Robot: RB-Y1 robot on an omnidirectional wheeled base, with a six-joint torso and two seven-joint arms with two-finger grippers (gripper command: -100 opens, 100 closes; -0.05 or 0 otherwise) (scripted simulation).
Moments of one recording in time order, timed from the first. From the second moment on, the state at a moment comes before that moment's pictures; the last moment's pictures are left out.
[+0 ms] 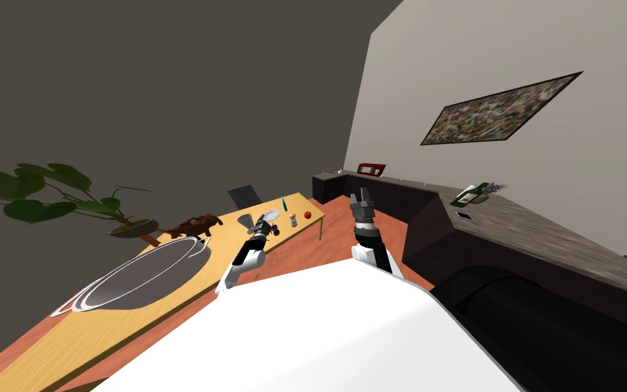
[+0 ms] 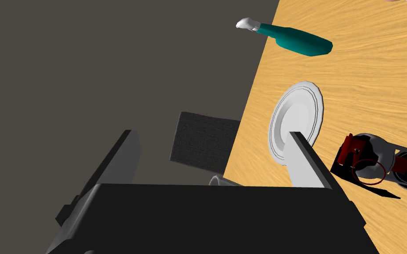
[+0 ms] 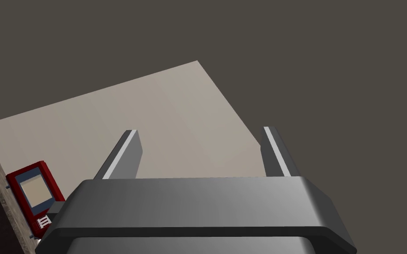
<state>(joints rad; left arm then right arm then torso) 0.15 0.11 0.03 -1.74 0.21 0.08 0.22 0.51 0.00 -0.02 -2.37 0.05 -0.44 -0.07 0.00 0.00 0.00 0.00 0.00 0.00</state>
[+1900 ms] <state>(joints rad) 0.02 0.11 -0.06 -1.51 0.17 0.52 0.30 0.51 0.00 -0.02 -2.37 0.05 -0.44 -0.07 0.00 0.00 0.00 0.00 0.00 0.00</state>
